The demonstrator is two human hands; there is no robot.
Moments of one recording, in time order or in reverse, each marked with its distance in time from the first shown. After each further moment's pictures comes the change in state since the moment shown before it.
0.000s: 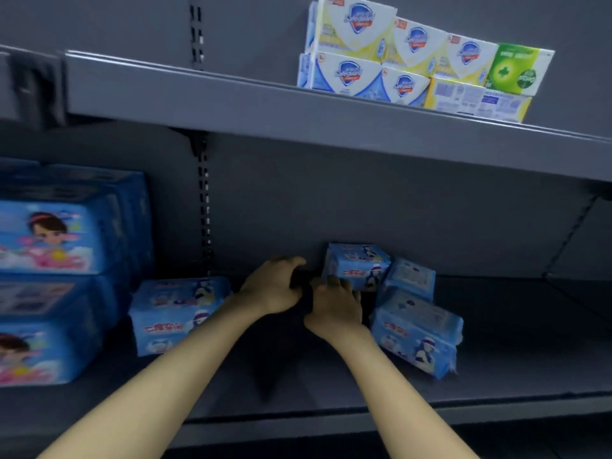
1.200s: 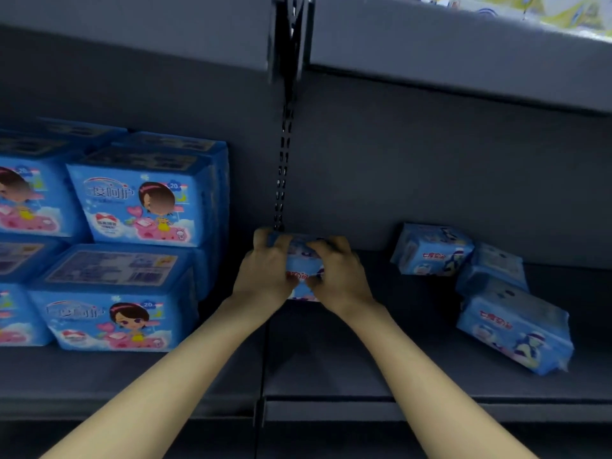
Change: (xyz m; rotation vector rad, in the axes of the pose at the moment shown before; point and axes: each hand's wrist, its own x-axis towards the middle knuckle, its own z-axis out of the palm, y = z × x) left_hand -0.063 -0.100 -0.042 0.034 0.240 -0.242; right_hand 0.014 -0.114 0.028 0.309 0.172 -0.256
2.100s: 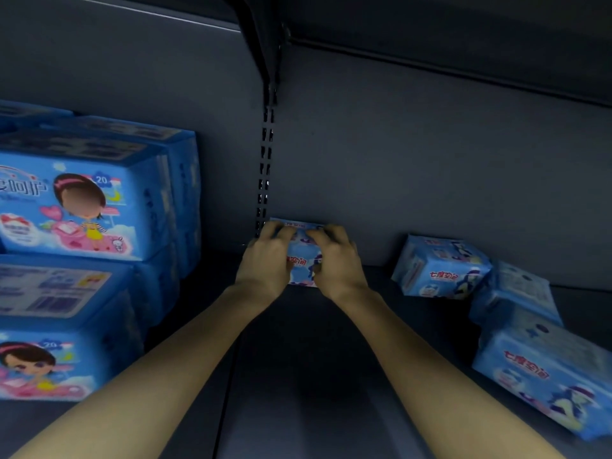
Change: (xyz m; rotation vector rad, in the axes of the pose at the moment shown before) left_hand 0.082 -0.004 0.053 0.027 0.059 0.077; right_hand 0.076 0.053 0.015 -0.059 0.014 -0.042
